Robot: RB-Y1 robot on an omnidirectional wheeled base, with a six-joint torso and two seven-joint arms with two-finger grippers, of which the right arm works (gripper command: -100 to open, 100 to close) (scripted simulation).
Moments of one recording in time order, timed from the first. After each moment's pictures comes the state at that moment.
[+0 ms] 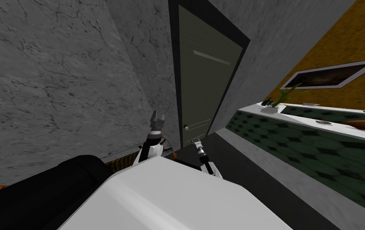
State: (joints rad) arm 0.03 -0.03 0.23 -0.98 0.37 -0.74 1.11
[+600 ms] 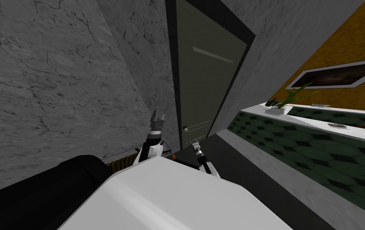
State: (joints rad) arm -0.01 -0.01 0.24 -0.86 0.40 -0.77 1.20
